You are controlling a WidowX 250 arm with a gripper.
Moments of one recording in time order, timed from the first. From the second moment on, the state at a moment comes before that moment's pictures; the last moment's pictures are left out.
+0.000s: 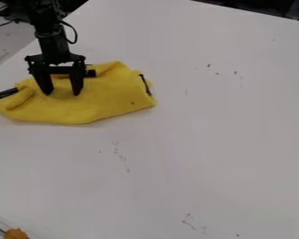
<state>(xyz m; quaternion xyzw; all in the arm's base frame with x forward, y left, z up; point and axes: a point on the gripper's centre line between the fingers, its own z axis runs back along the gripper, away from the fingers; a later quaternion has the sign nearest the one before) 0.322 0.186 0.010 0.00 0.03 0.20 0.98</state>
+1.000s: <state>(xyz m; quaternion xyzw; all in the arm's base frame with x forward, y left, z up) 0.344 0.132 0.088 0.00 0.03 0.20 0.98</state>
